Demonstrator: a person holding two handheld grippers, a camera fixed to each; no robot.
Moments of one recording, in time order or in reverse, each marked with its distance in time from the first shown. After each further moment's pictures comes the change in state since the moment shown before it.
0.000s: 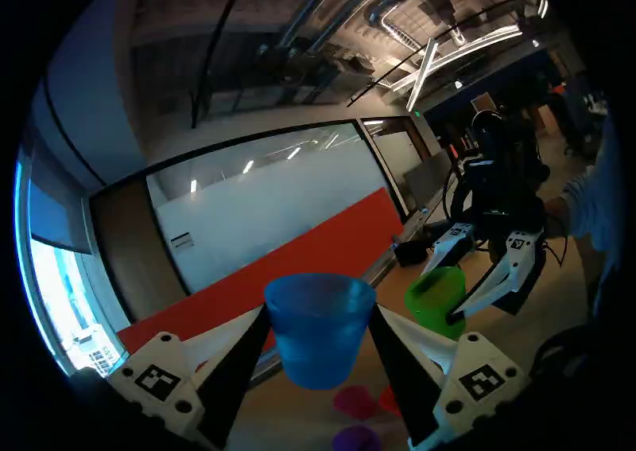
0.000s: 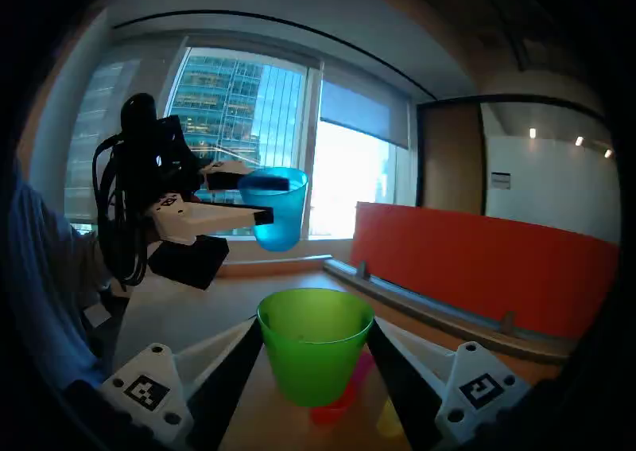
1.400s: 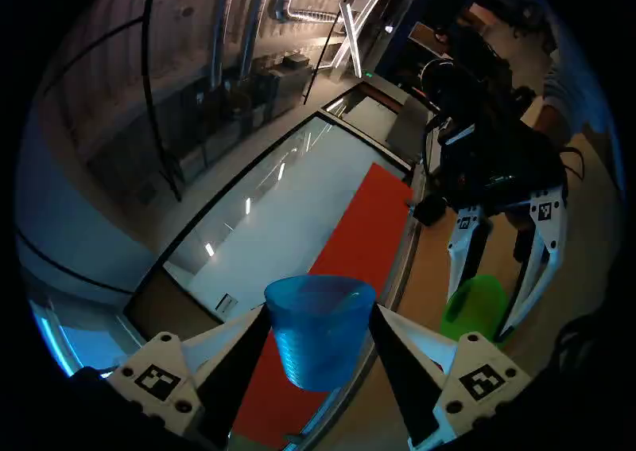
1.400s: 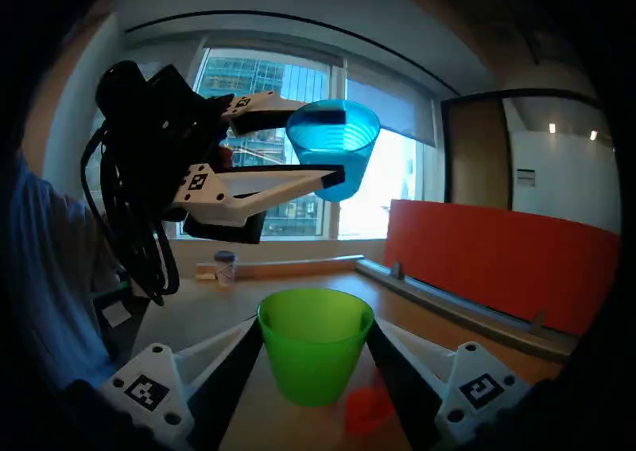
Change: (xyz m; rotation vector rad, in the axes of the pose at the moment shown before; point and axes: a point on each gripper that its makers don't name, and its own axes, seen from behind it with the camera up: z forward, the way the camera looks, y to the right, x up) left arm 0.045 0.000 0.011 0.048 0.004 0.508; right arm -0.010 -0.039 0.030 0.118 0.003 0.009
